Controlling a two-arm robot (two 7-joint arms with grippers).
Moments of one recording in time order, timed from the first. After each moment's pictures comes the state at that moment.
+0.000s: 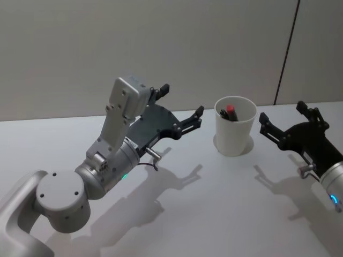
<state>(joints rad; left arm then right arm) -0.28 0.37 0.44 -1.60 -0.26 -0.01 -0.23 0.01 0.34 -0.23 -1.74 0.29 0.02 0.08</state>
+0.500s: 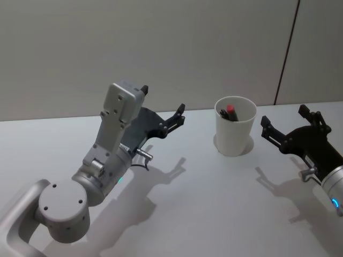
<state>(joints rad) -0.24 0.38 0.45 -1.62 -0.21 0.01 -0.05 -0.01 0.34 -0.23 -1.77 0.29 0.03 0.07</state>
